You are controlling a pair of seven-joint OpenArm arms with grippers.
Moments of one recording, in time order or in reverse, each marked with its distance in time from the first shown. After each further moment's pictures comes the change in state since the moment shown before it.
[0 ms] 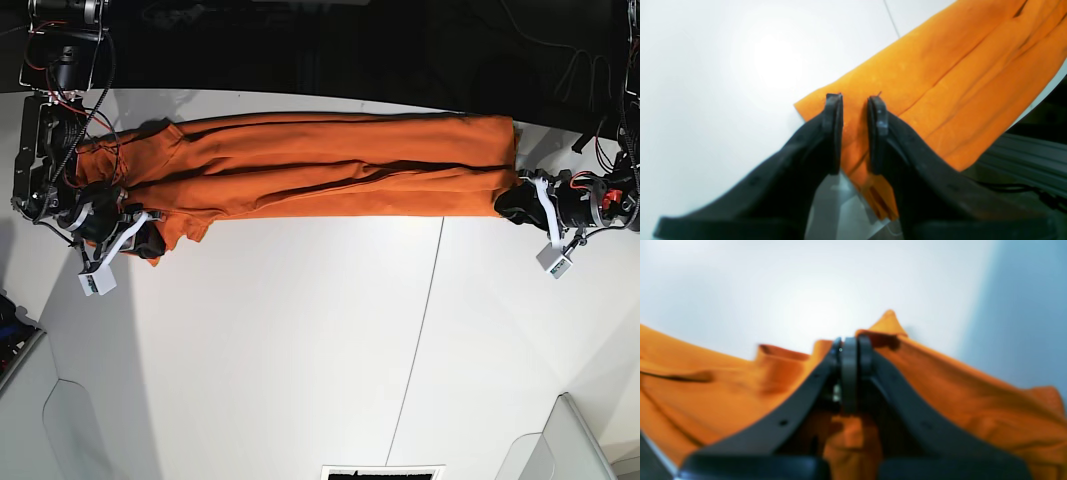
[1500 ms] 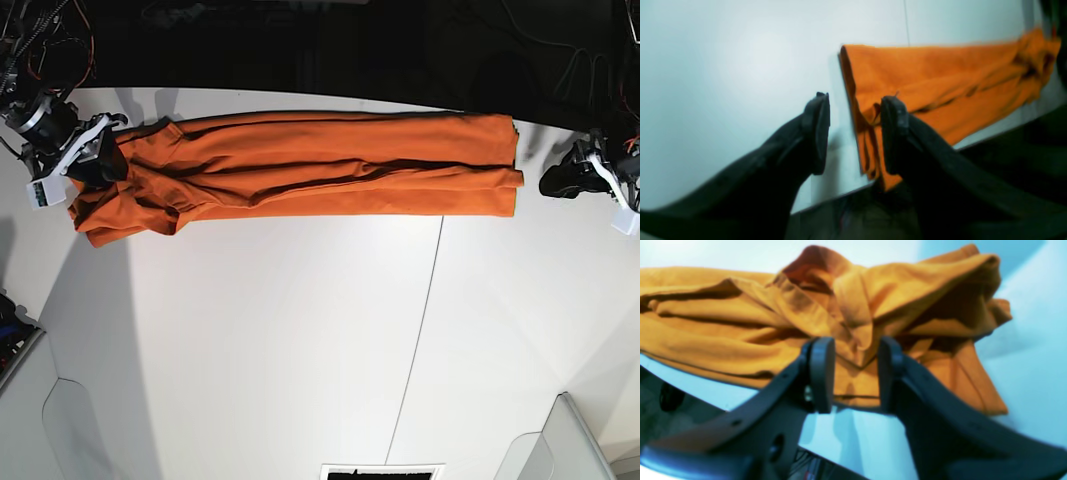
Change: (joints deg) left arm 17.1 8.5 -35.3 -0.2 -14.5 0.2 7.2; right arm -26.9 0.0 14.6 29.7 3.4 0.6 -2.3
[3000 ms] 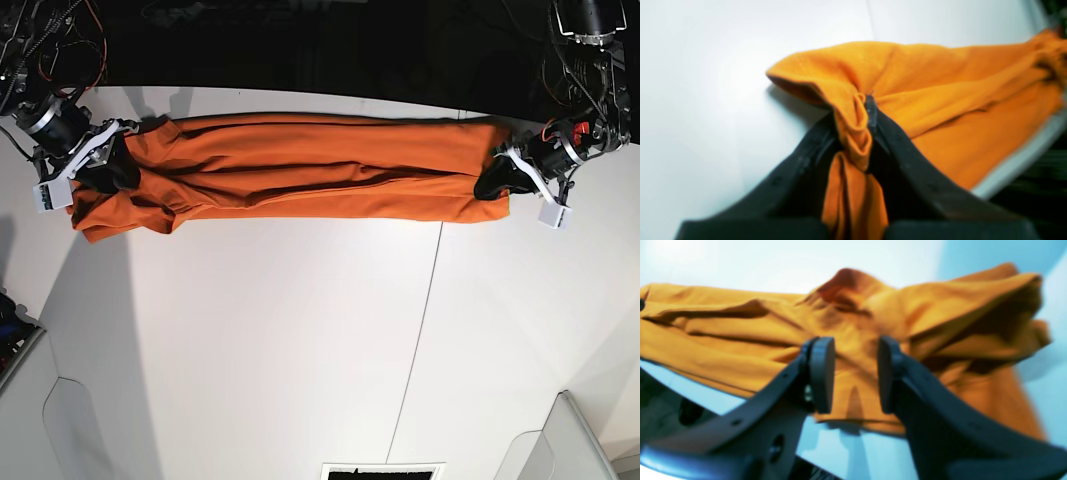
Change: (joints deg) left arm -5.7 13.3 8.6 0.5 26.7 -1.3 -14.8; right arm 1.4 -3.6 0.0 0.0 1.1 0.0 0.7
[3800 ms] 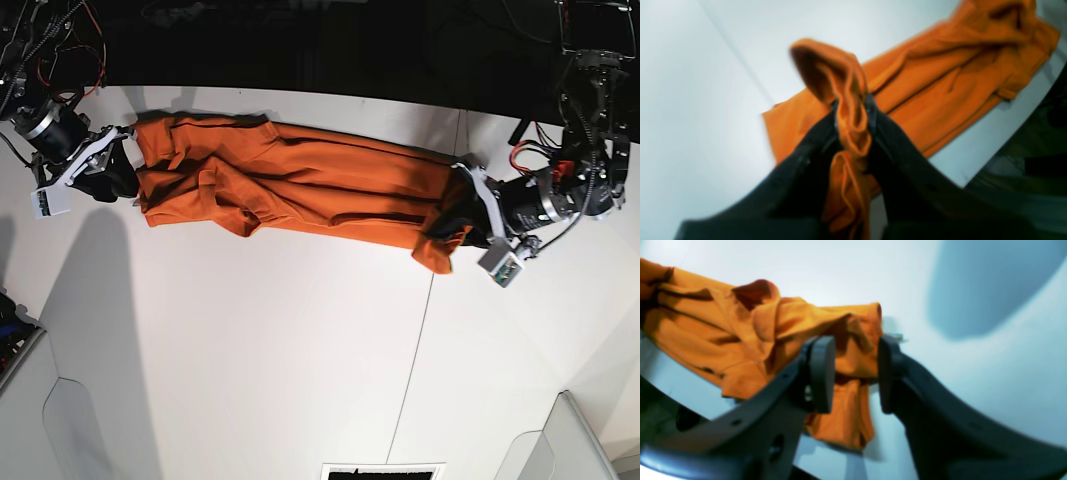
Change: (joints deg) left arm -3.9 -1.1 16.1 25.6 4.7 1.1 6.8; right arm 0.9 0.0 0.0 0.0 -0.1 0.0 0.8
